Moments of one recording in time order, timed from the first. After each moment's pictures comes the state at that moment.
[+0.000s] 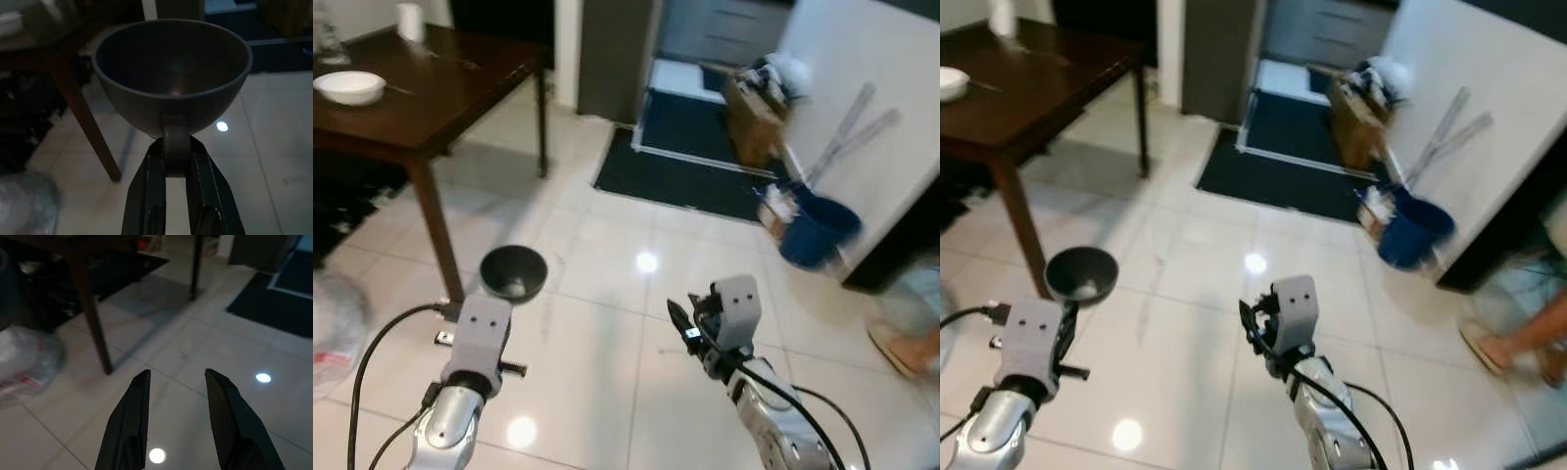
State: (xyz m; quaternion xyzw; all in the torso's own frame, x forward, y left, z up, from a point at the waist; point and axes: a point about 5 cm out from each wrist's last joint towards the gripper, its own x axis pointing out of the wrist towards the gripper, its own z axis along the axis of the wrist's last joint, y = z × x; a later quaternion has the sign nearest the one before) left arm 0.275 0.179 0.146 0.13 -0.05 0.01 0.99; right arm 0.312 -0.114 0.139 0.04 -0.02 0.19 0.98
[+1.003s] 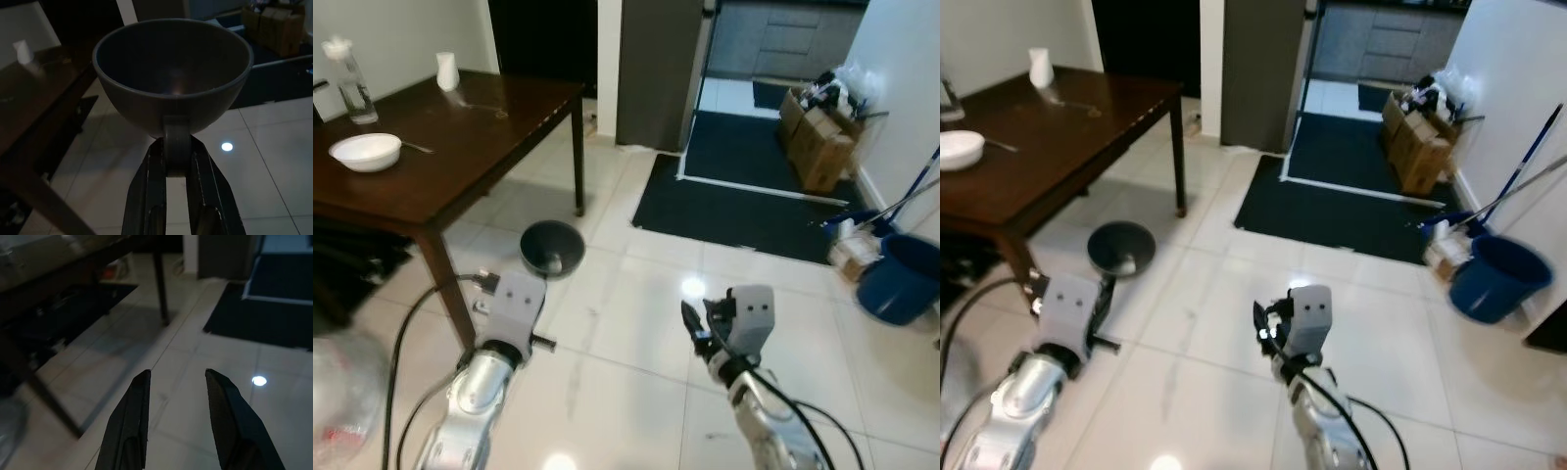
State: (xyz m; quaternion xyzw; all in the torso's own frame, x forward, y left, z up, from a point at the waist) left arm 0.307 0.148 0.165 0.13 -0.09 -0.06 0.98; right arm 0.315 -0.143 0.130 0.06 -0.03 0.10 0.99
